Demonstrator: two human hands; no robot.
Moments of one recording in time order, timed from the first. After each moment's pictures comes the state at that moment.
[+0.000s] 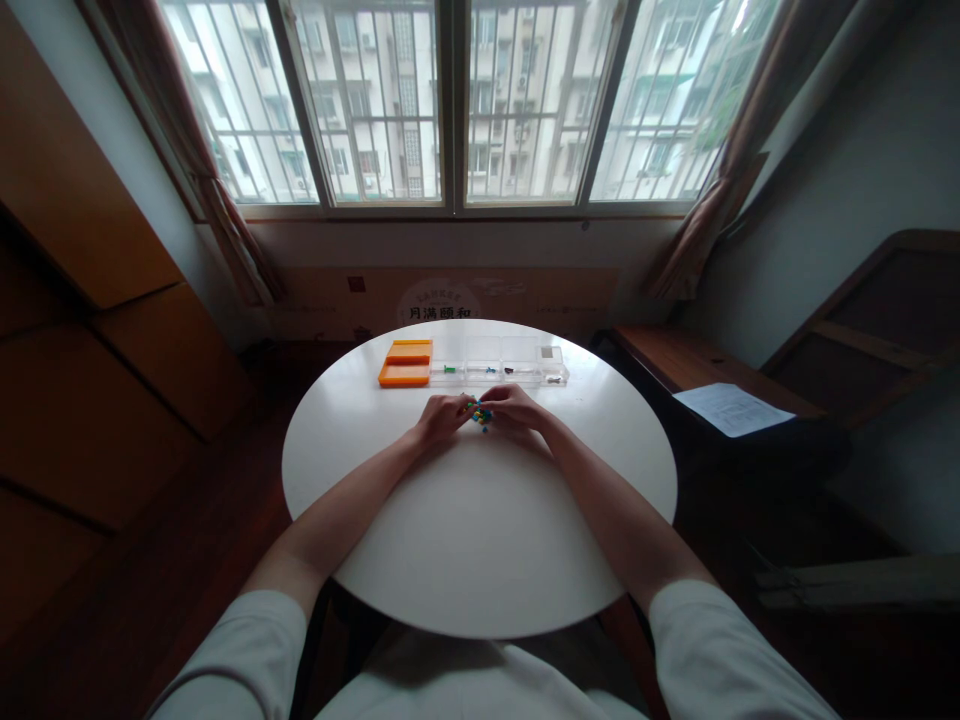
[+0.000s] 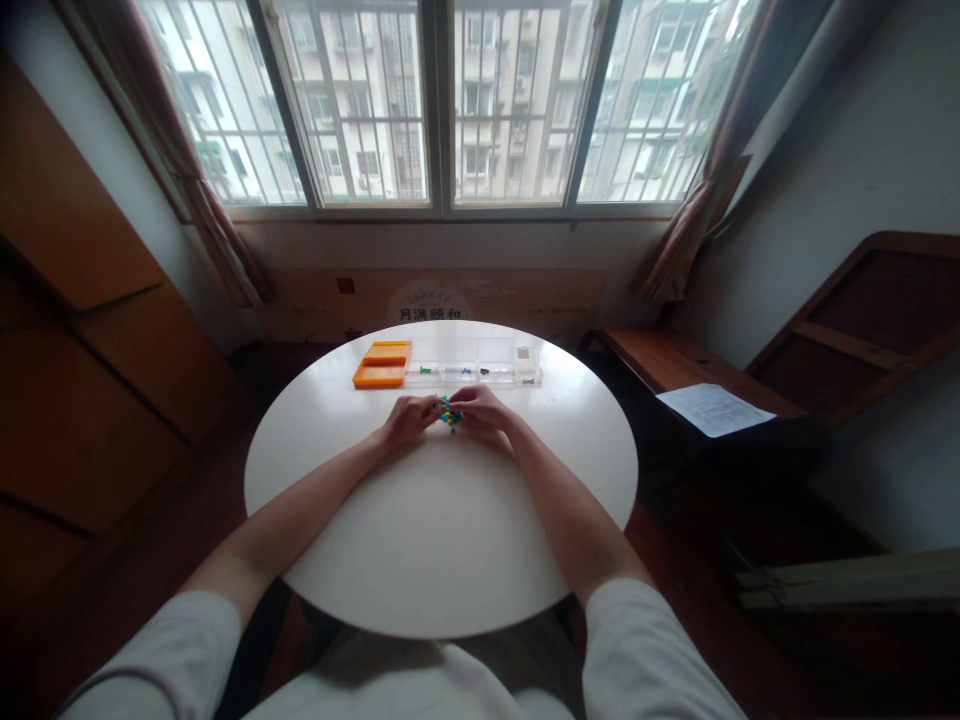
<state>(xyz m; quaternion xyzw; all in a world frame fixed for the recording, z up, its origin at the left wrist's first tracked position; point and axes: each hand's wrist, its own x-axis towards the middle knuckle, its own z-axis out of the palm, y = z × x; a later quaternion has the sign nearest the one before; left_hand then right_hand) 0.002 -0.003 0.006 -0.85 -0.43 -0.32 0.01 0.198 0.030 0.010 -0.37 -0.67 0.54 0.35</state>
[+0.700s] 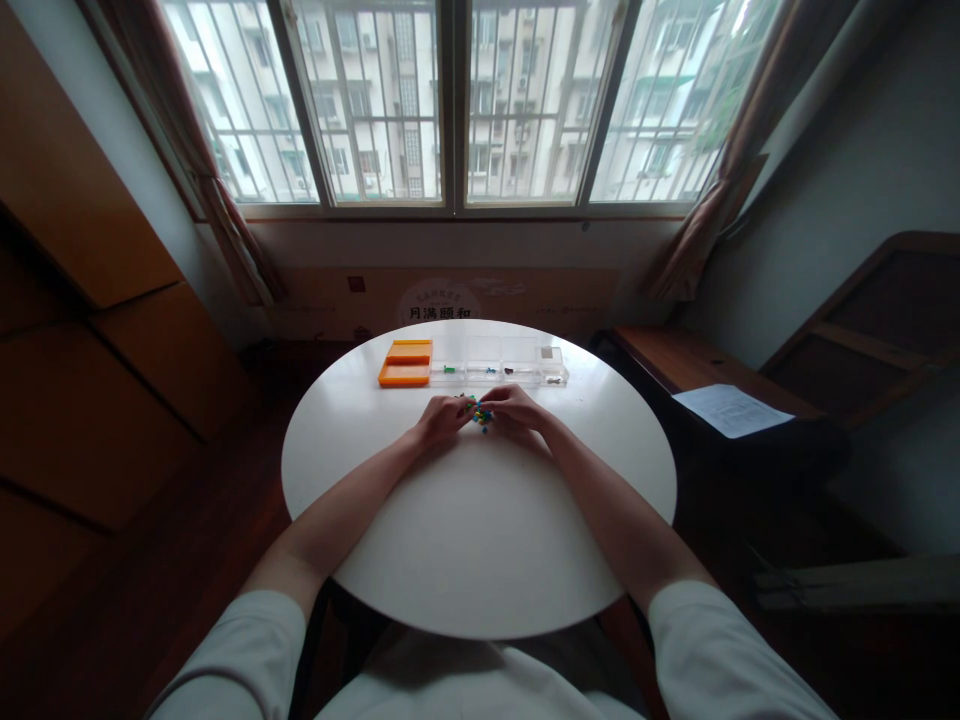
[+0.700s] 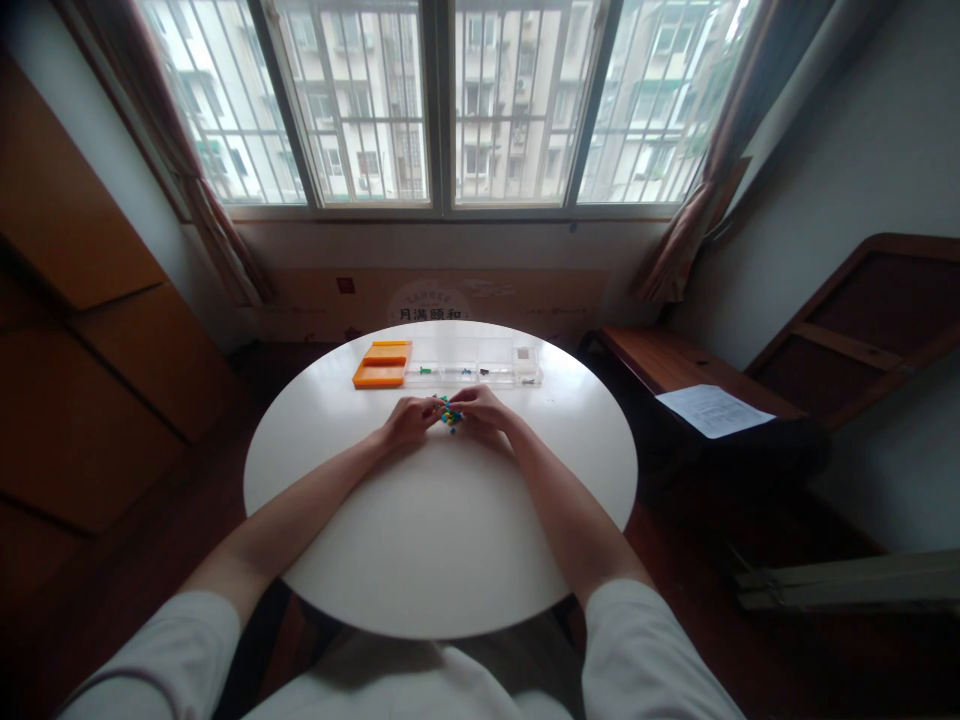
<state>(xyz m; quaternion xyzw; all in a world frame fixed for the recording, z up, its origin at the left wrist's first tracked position) 0.002 -0.003 0.005 -0.85 -0.41 -0.33 -0.01 0.200 0.031 0.012 -0.37 -0.69 0.52 0.35</state>
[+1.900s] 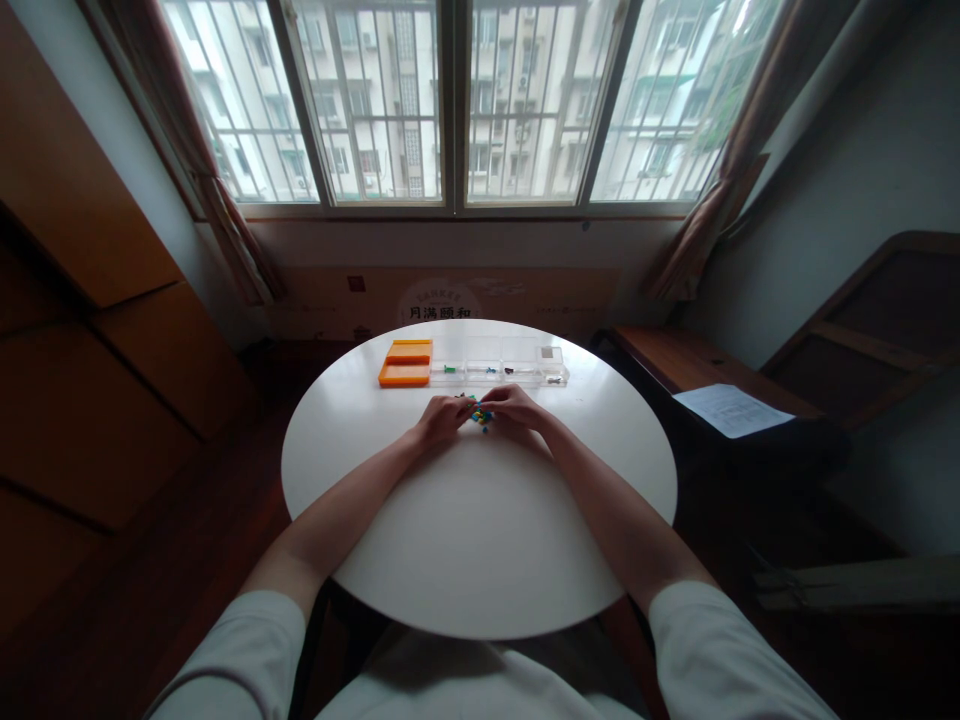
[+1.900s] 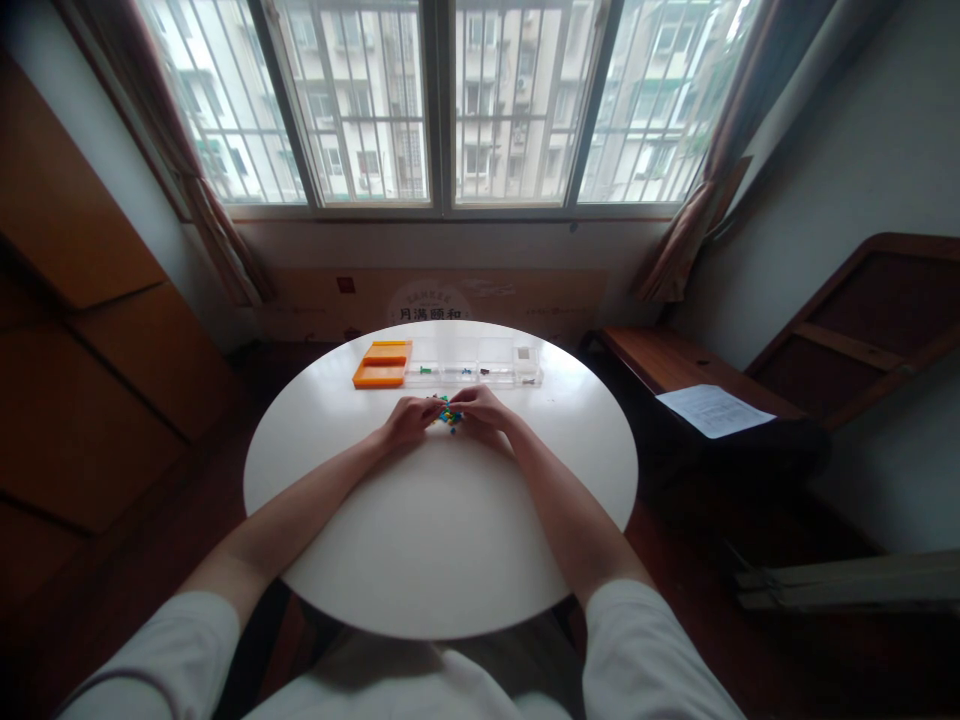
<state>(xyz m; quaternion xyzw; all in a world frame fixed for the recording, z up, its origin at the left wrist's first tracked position) 0.001 0.000 0.002 -0.86 -0.39 -0.32 -0.01 0.200 0.036 0.006 -0.37 -0.71 0.49 0.35</state>
